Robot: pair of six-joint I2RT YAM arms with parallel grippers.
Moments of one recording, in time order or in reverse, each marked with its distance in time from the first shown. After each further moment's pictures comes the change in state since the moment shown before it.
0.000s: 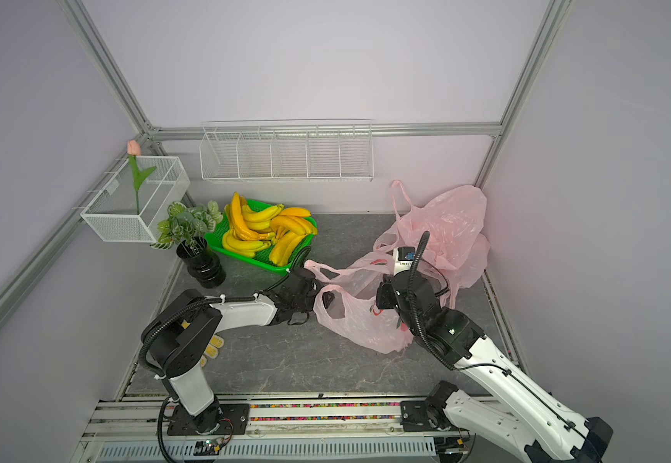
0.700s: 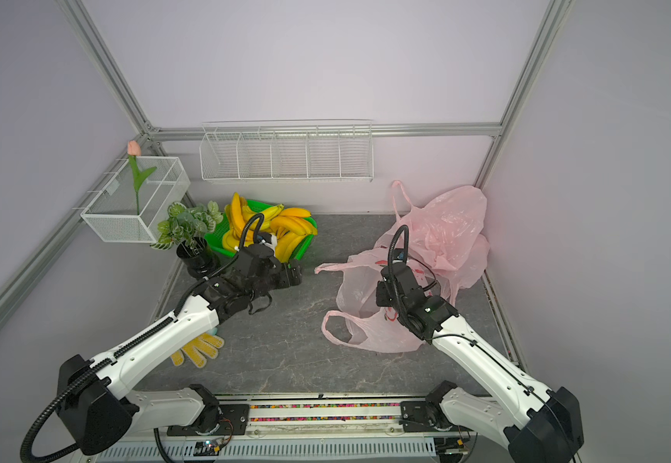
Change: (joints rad) left arm 0.131 -0.467 0.220 -0.627 -0.374 0.139; right arm -0.142 0.179 -0.070 0.033 -0.080 -0.018
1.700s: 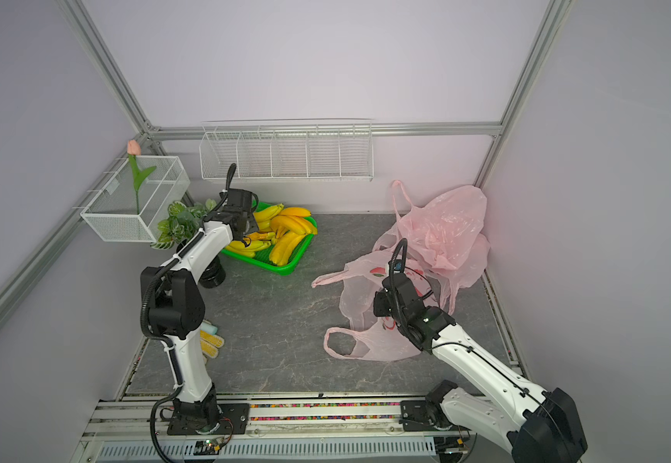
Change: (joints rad) left arm 0.420 0.738 0.686 -0.157 -0.209 0.126; right arm 0.000 -0.043 -0.146 0.130 -0.102 0.003
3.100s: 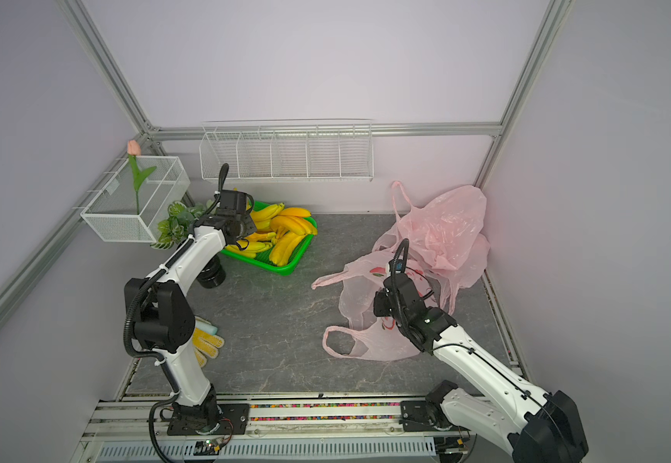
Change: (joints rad) left arm -0.011 -0.188 -0.168 0.017 0.119 -0.091; right arm -0.006 -0.014 -0.002 0.005 -0.018 -0.001
